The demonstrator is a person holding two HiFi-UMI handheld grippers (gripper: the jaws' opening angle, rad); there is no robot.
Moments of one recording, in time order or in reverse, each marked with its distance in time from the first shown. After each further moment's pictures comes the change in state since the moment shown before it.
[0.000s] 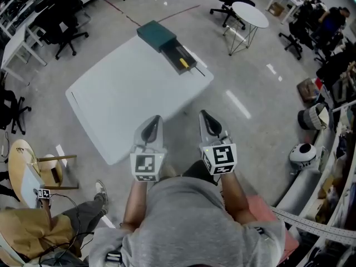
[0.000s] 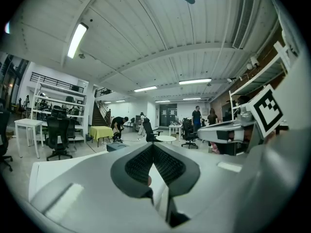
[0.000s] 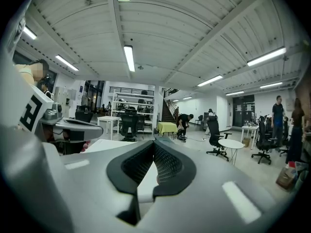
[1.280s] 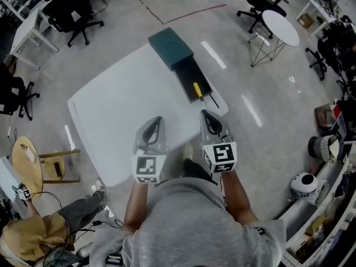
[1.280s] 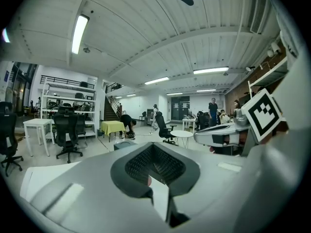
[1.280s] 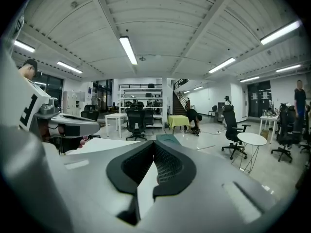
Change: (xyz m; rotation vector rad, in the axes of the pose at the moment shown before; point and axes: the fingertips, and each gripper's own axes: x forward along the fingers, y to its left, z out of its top) left arm 0.184 0.085 0.001 -0.007 0.084 0.144; right arm 0.214 -0.088 -0.002 0.033 0.082 0.166
